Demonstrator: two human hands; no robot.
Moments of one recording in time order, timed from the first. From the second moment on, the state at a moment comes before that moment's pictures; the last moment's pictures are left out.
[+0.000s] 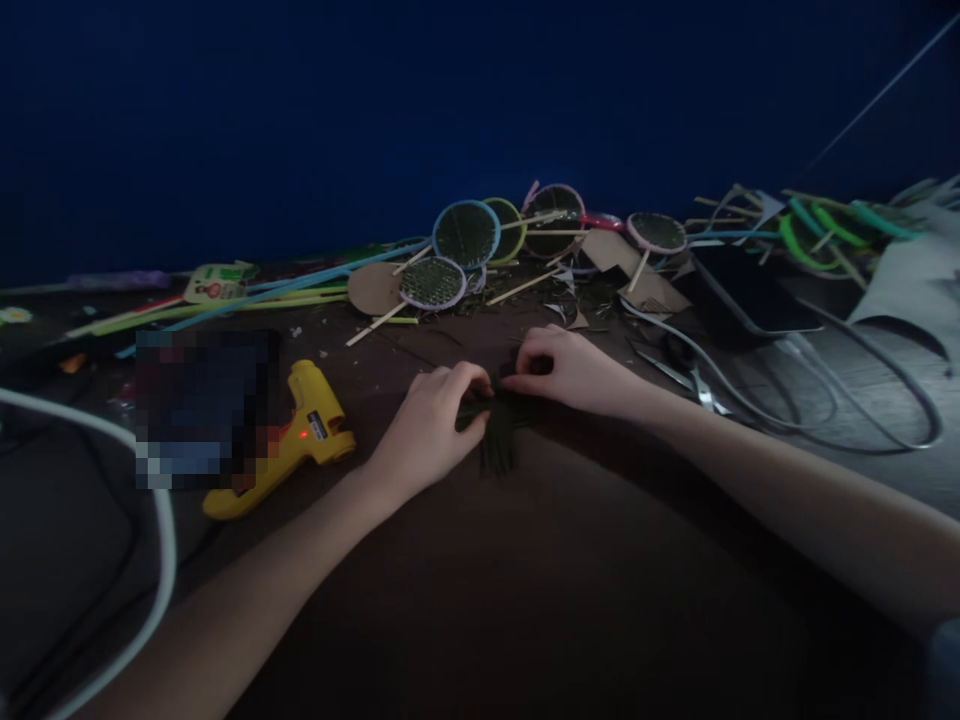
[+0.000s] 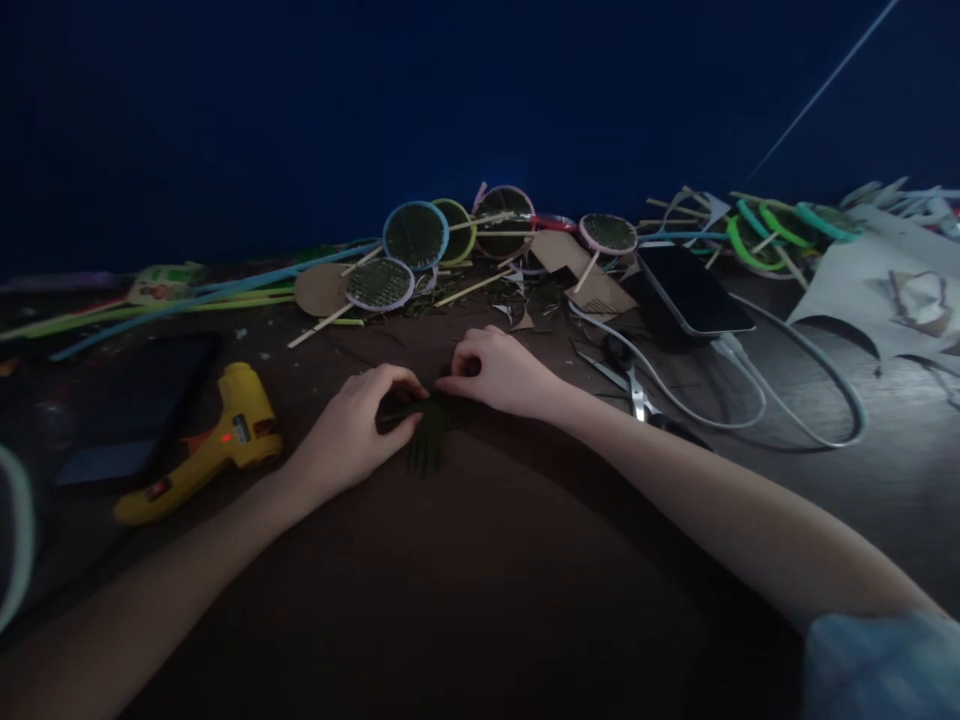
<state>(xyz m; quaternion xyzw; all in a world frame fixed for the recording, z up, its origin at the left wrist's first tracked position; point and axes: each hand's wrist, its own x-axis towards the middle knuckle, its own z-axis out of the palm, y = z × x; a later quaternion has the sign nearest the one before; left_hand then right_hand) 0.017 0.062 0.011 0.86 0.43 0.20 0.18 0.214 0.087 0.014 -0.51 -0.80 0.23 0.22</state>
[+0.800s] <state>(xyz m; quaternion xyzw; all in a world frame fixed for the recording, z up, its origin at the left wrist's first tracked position) 0.017 0.066 0.012 0.87 0.43 0.19 0.16 0.203 0.075 0.018 -0.44 -0.78 0.28 0.35</state>
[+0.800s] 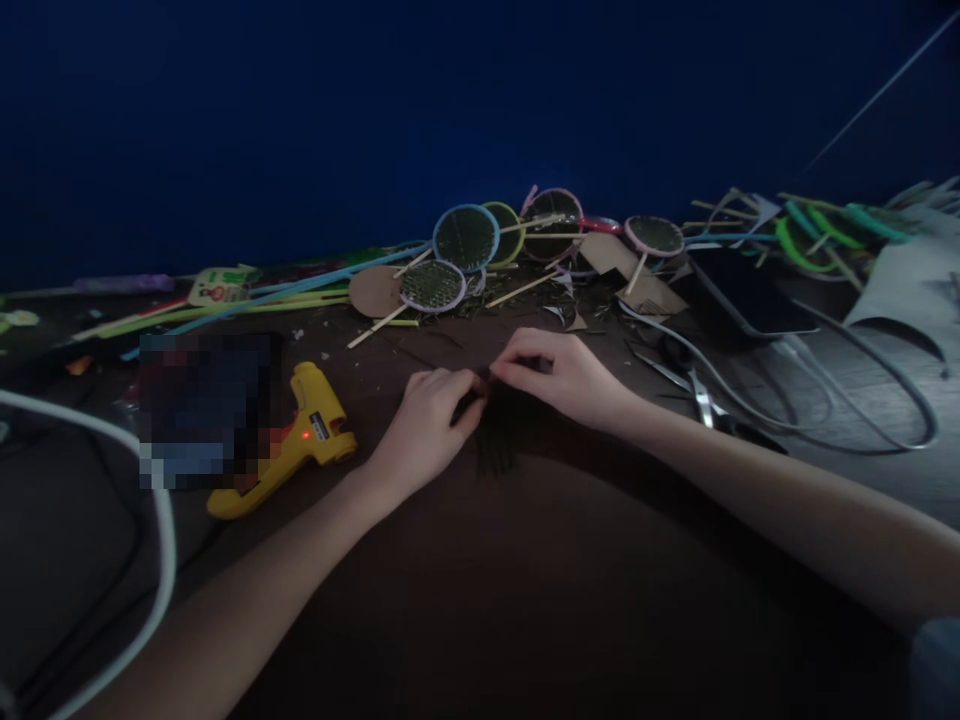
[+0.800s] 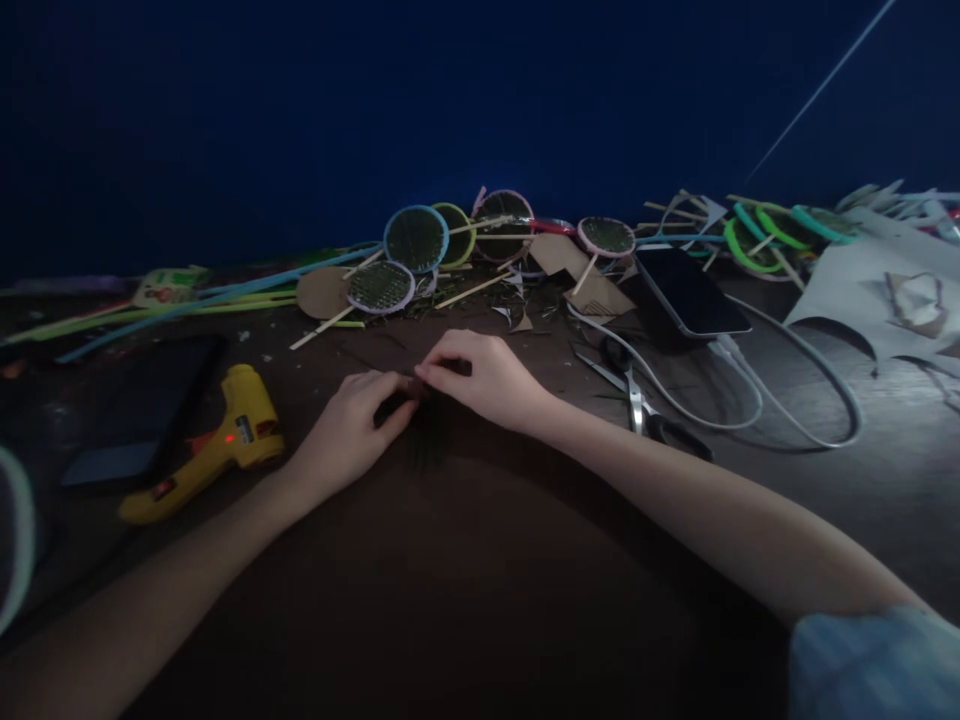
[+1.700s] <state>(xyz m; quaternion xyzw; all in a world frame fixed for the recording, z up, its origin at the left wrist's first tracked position) 0.017 0.064 0.014 0.86 0.43 0.22 0.16 0.207 0.076 0.010 -0.43 -0.86 0.16 0.22</state>
